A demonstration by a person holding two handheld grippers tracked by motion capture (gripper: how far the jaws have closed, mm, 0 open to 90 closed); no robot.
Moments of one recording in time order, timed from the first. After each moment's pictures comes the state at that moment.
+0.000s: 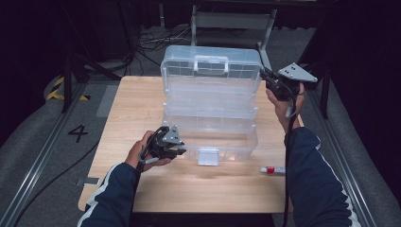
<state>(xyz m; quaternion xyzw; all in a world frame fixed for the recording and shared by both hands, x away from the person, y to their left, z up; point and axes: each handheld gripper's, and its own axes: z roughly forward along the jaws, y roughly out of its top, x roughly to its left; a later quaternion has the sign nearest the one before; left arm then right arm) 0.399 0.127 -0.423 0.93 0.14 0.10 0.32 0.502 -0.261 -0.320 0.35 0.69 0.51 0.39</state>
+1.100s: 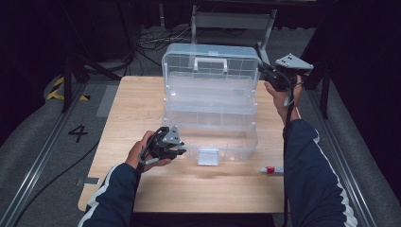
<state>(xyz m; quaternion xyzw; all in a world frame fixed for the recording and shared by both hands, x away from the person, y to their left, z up) 0.398 0.126 -0.423 0.93 0.14 0.11 0.32 0.533 -0.260 -0.313 0.37 0.70 0.49 0.37</state>
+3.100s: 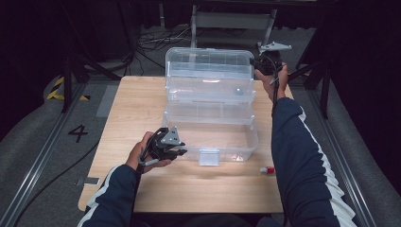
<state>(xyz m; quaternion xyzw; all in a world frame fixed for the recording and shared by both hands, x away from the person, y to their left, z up) 0.396 0.127 -0.425 0.92 0.14 0.10 0.34 0.627 -0.250 -0.336 0.42 0.73 0.42 0.33</state>
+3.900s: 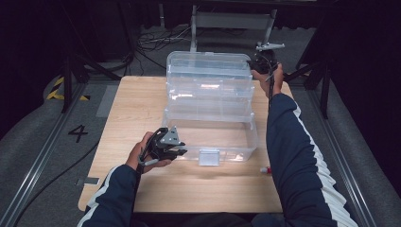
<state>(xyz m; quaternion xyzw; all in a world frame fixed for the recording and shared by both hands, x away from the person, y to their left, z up) 0.396 0.128 -0.426 0.92 0.14 0.10 0.35 0.656 -0.247 -0.355 0.44 0.75 0.39 0.30</state>
